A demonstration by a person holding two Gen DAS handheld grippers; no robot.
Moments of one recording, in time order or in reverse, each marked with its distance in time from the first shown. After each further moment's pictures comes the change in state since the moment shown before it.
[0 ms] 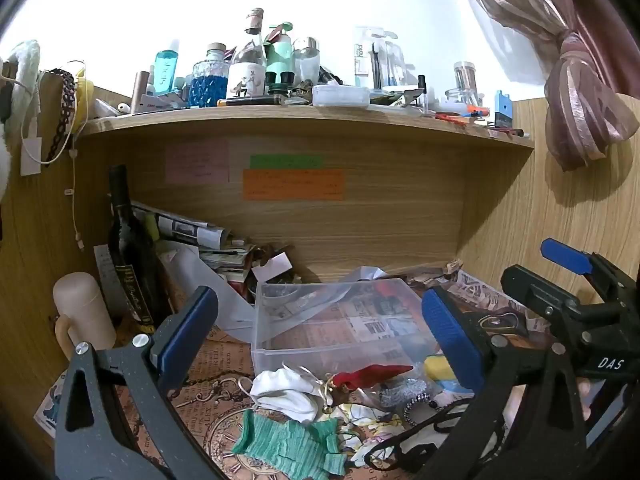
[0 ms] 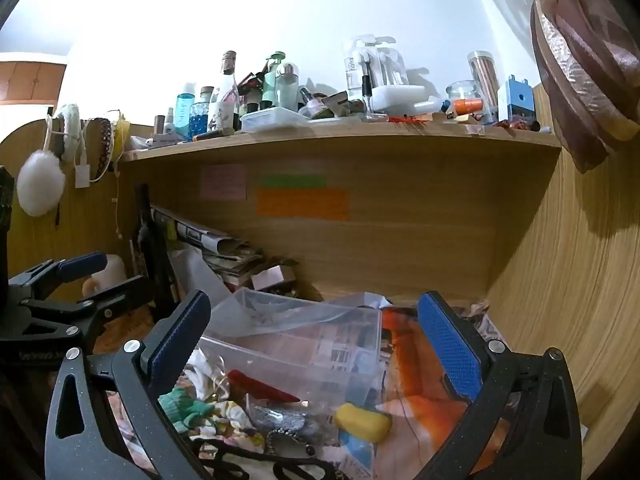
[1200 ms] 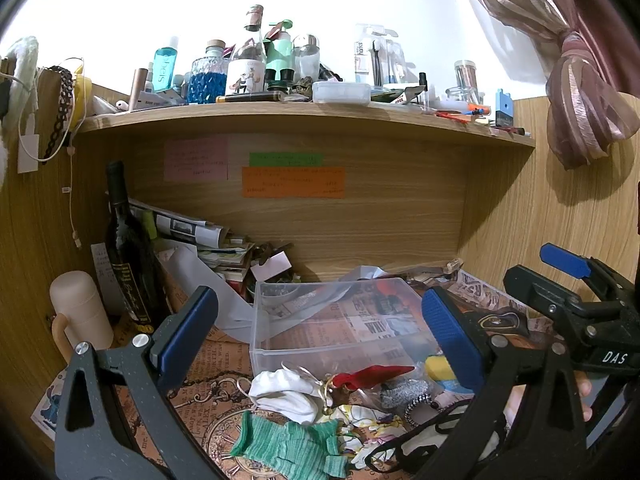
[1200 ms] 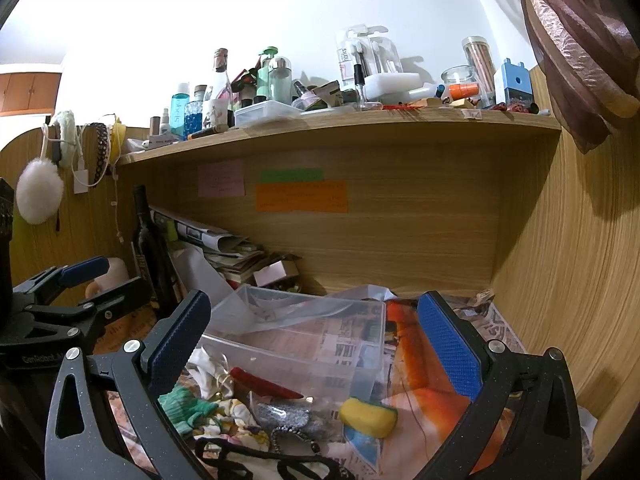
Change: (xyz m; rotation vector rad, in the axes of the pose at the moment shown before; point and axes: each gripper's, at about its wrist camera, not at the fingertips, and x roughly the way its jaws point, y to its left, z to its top) left arm 0.005 0.002 -0.004 -0.013 0.012 -0.004; right arm 0.001 0.001 -0.001 0.036 0.015 0.005
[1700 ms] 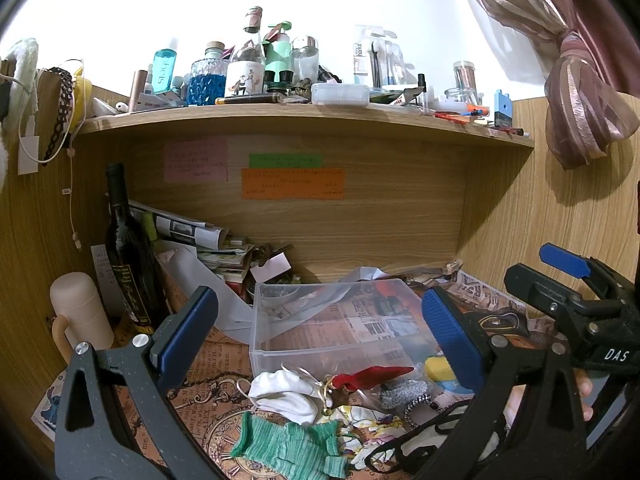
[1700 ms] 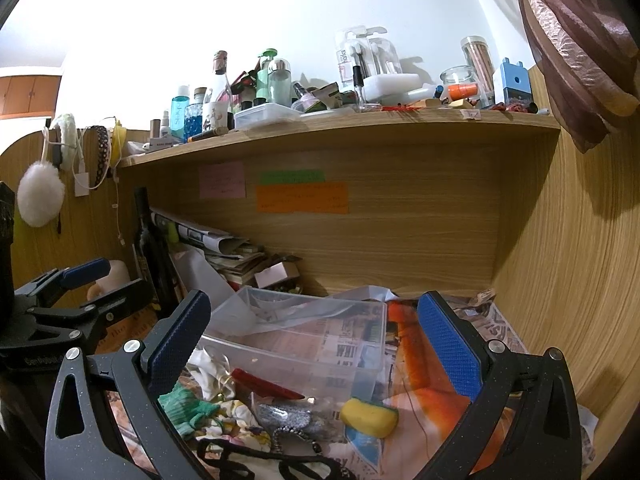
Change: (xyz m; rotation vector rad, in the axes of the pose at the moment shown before) left arm 0.002 -0.002 -0.001 0.001 -0.001 0.001; right arm -0.001 0.001 0.000 0.004 -0.002 0.001
